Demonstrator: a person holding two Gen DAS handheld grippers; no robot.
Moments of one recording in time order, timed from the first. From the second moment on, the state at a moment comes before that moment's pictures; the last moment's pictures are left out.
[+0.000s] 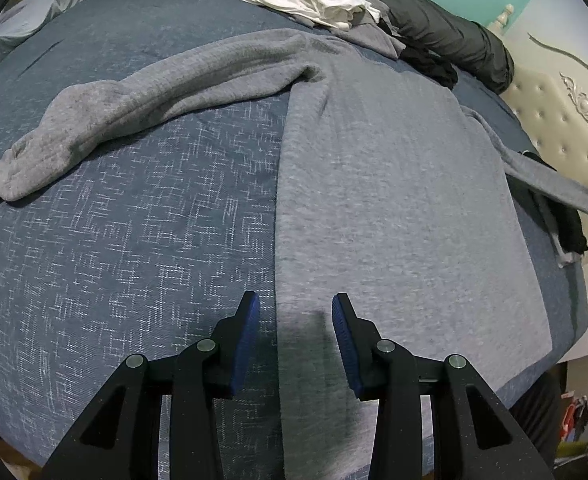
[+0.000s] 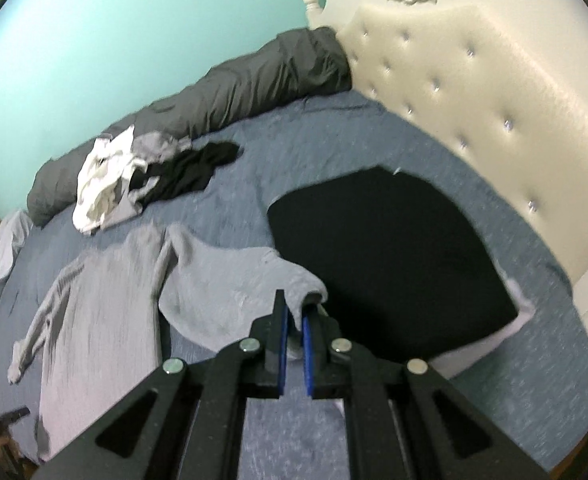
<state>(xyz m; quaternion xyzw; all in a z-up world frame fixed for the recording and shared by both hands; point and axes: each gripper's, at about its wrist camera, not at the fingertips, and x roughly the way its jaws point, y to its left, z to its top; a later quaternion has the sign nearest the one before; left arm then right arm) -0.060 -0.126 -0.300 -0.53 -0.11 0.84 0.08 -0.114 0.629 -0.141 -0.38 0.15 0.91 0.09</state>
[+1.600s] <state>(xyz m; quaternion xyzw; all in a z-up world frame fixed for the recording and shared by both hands) -0.111 -0.122 -0.279 -0.52 -0.10 0.84 0.08 -0.161 0.727 -0.149 -0.37 0.14 0.90 0.21</state>
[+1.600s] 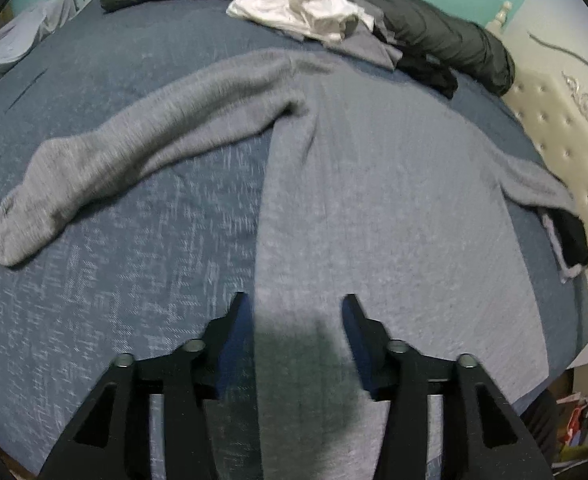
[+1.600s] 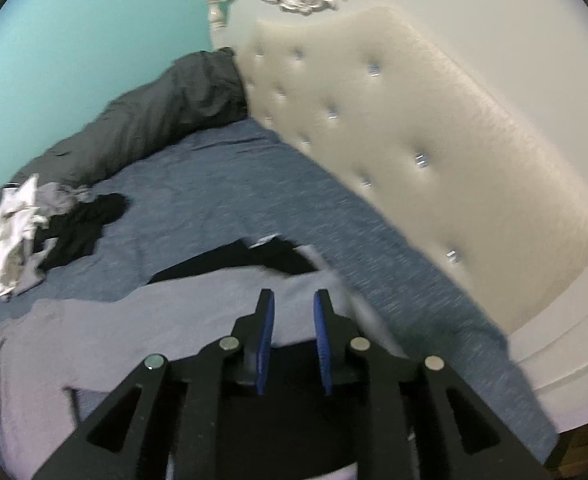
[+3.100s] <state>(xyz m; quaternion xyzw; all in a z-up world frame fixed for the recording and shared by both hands) -0.147 -0.458 -0.327 -0.50 -0.21 0.82 -0.18 -0.154 0.457 -0.241 -0.44 0.16 0.89 0.02</state>
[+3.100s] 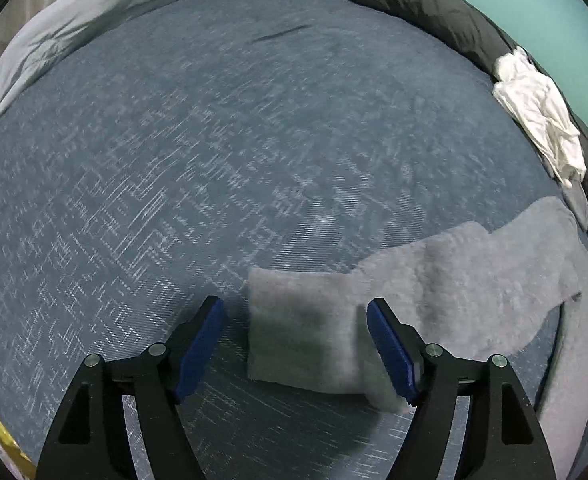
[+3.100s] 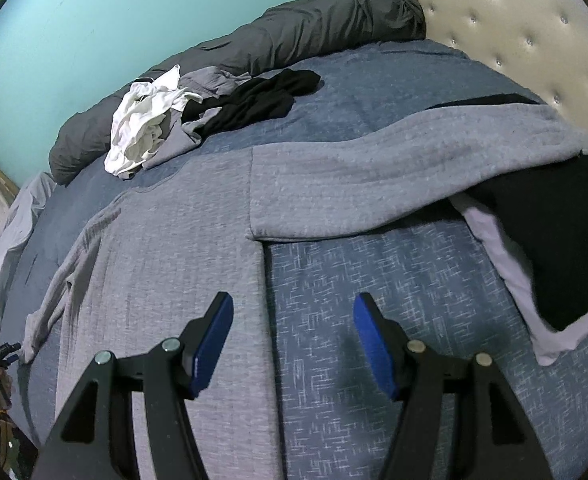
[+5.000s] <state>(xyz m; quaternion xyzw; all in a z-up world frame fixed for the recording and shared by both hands) -0.158 -0.438 -0.179 -0.42 -0.15 0.89 -0.12 -0.135 0.437 -0.211 -0.44 0.14 0.89 0.01</state>
